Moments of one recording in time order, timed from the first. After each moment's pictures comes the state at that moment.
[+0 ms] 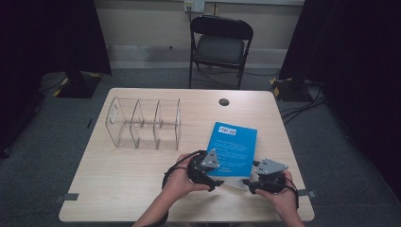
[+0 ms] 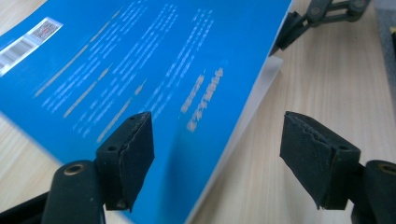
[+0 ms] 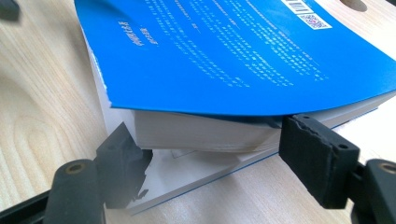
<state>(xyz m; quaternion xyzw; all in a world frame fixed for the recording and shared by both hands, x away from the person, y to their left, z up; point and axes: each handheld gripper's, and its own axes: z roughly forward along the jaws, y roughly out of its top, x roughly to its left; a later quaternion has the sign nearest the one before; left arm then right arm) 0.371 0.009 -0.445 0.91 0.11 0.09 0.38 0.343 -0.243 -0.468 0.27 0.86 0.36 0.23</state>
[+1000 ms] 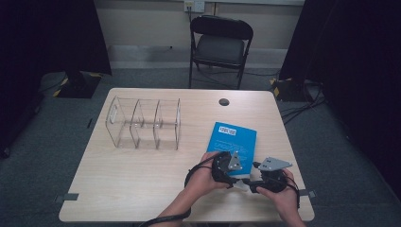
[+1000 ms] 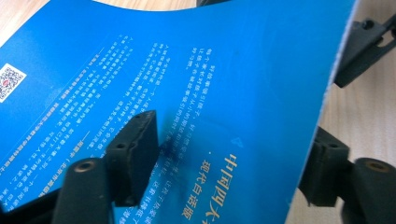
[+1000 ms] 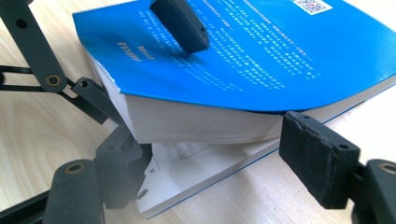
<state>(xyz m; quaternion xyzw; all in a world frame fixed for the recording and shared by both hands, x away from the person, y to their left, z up) 0.384 -0.047 -0.461 0.93 0.08 0.12 0.34 0.344 -0.250 -0.470 0.33 0.84 0.39 0.18</state>
